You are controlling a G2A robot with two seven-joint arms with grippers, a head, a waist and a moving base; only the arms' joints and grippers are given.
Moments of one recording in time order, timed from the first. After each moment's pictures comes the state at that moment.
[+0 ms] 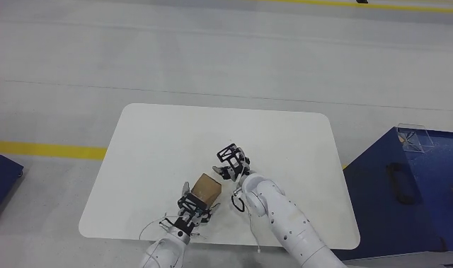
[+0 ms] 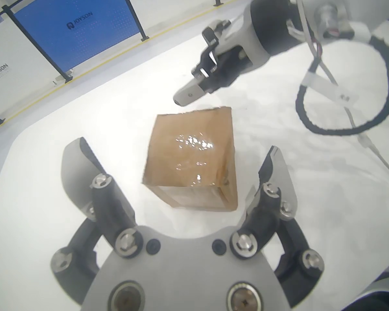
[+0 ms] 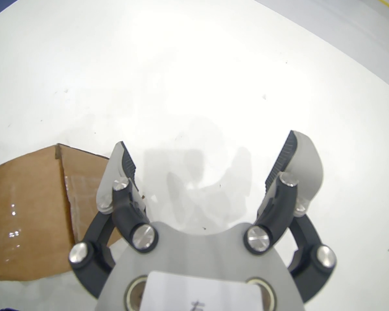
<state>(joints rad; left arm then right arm) 1.46 -1.37 -1.12 -1.40 1.76 0.01 0.23 -0.94 -1.47 0.96 -1.03 -1.35 -0.06 0.23</state>
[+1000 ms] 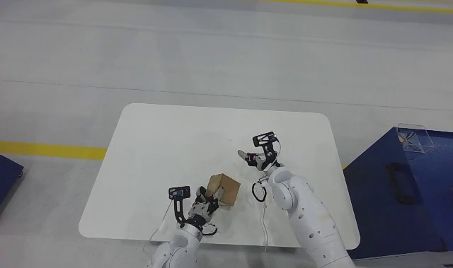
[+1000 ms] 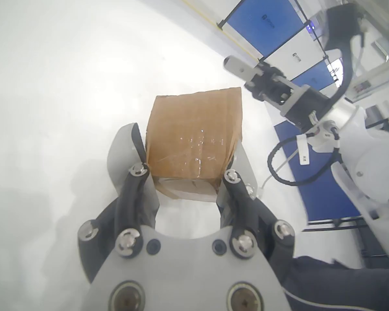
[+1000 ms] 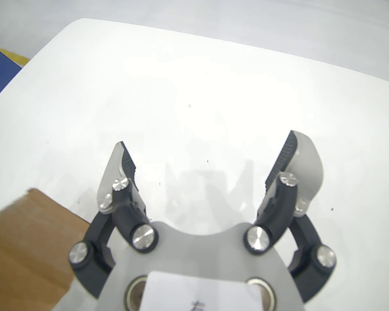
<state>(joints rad) 1.46 -1.45 -1.09 -1.48 0.70 0.04 -0.02 -1.05 -1.42 1.22 -1.20 -1.24 -0.11 0.25</state>
